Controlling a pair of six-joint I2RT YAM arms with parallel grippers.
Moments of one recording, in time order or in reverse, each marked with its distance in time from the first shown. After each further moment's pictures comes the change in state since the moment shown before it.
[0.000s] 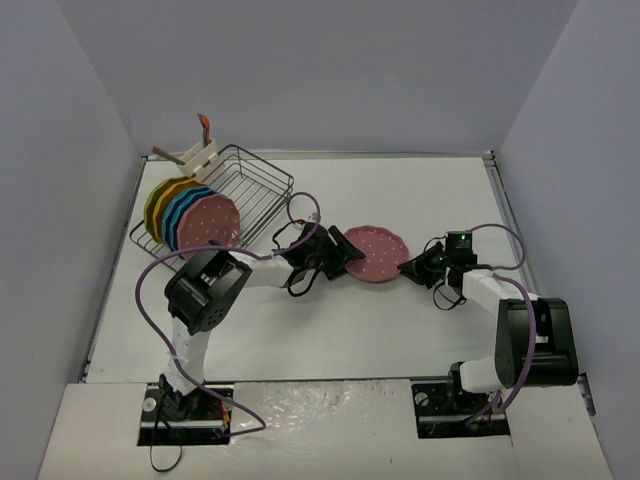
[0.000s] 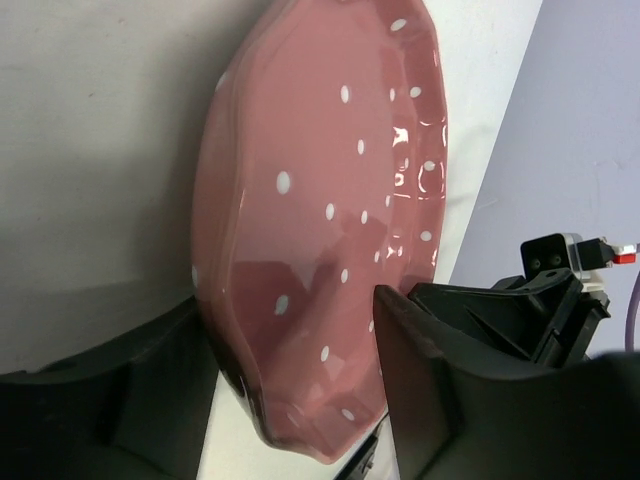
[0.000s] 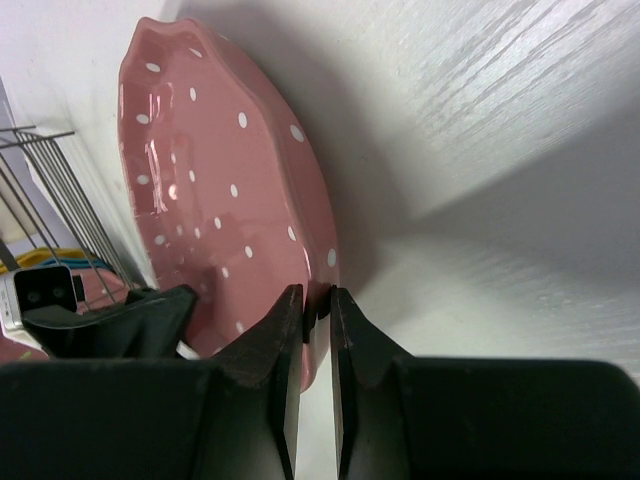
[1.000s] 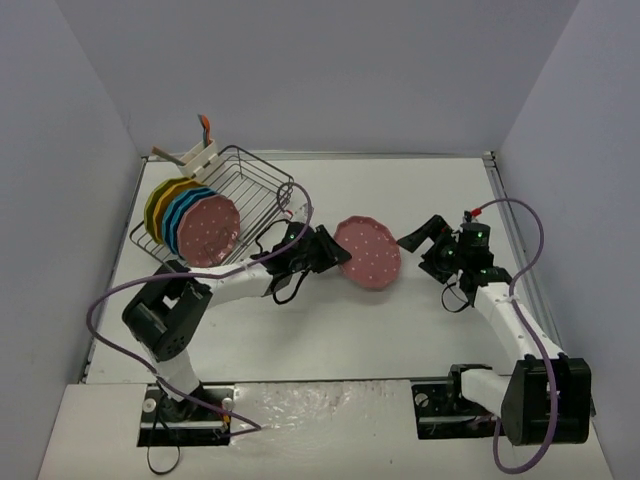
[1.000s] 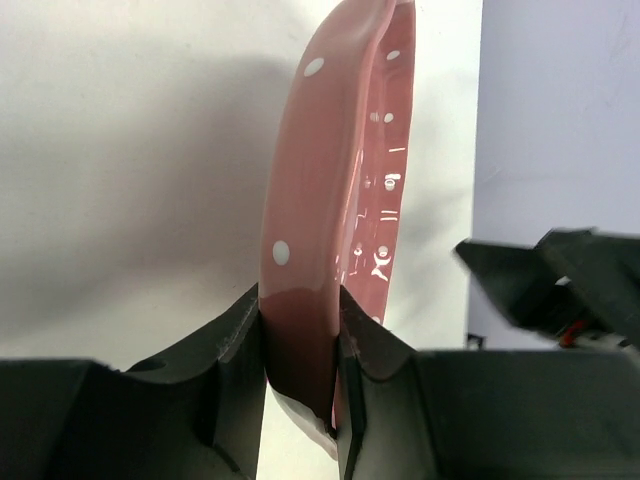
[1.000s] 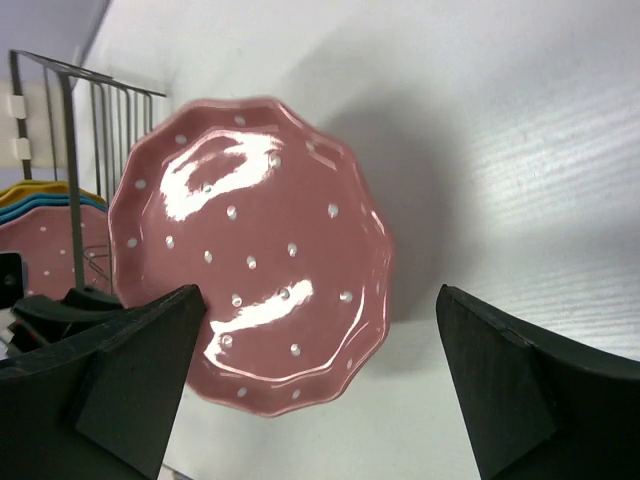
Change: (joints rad) left arm -0.012 -0.302 -0.145 -0.059 -0.090 0.255; right arm 0.001 -0.289 0.064 -0.114 0.023 -0.250
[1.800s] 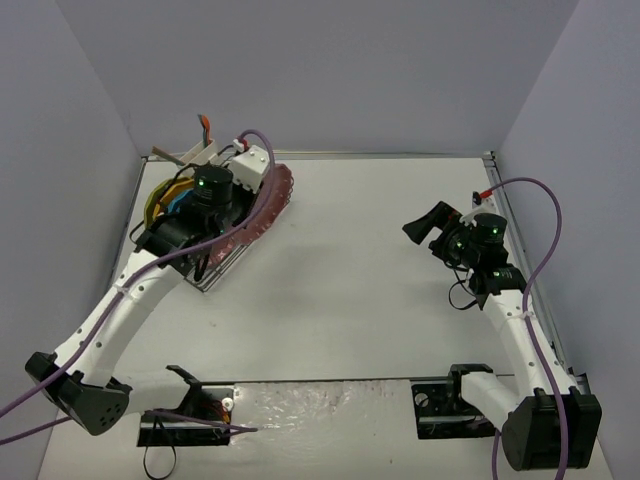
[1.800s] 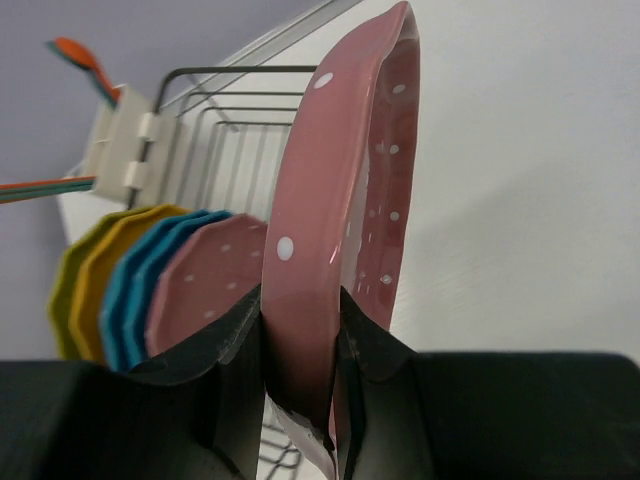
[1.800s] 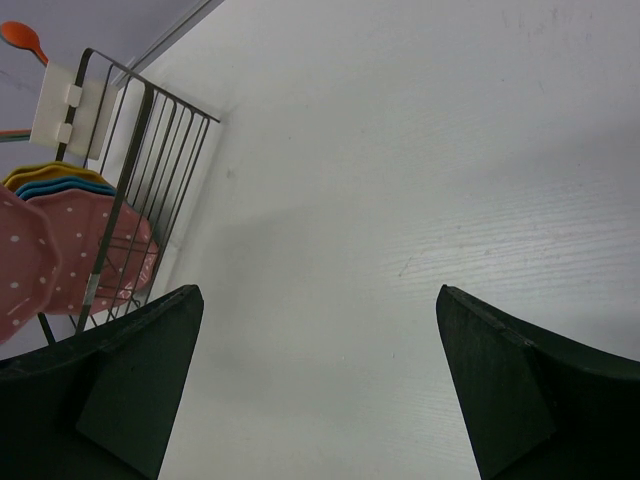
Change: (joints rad) left arm 0.198 -0.481 0.462 -0.908 -0.339 1.270; right arm 0.000 -0.120 0.100 -0.049 0.008 -0.167
